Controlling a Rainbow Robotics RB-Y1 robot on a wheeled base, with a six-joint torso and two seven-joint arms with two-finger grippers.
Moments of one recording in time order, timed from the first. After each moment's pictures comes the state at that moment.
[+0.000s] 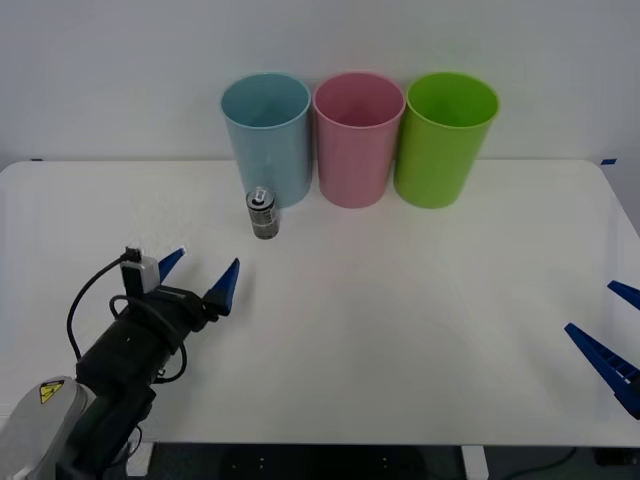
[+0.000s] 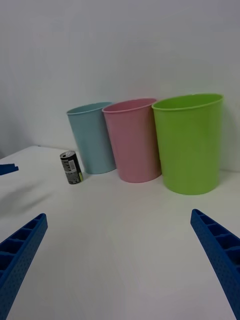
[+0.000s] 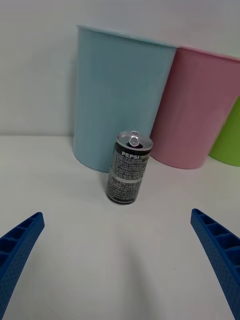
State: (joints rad) right arm 0.35 -0.40 -0.52 -1.66 0.96 -1.22 0.00; left arm 0.10 0.24 -0.06 -1.60 -1.17 -0.31 -0.04
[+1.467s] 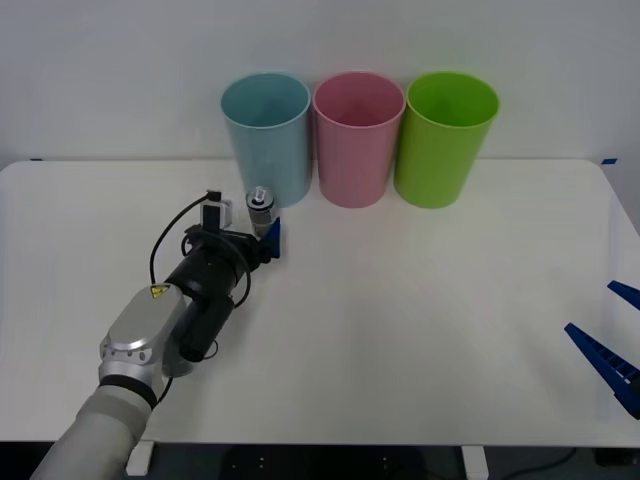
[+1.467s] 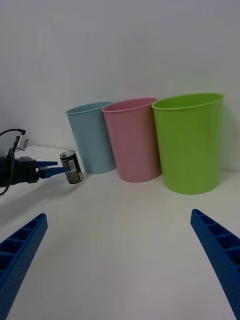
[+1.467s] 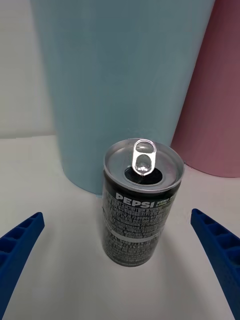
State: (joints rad) right arm 0.35 -0.40 -0.52 -1.66 0.96 -1.22 0.00; left arm -0.40 0.12 -0.09 -1.04 -1.28 -0.11 -0.08
